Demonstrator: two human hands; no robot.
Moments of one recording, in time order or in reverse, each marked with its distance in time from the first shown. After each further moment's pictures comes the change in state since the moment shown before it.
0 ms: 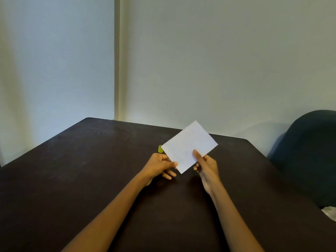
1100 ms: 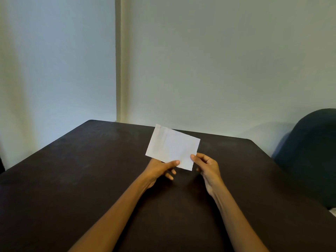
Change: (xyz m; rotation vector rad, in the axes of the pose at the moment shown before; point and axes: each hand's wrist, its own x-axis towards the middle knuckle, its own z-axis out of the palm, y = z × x) left_hand 0.002 -0.005 0.000 -0.149 0.095 0.068; right_hand -0.005 -0.001 0.006 -0.112 -0.055 -0.012
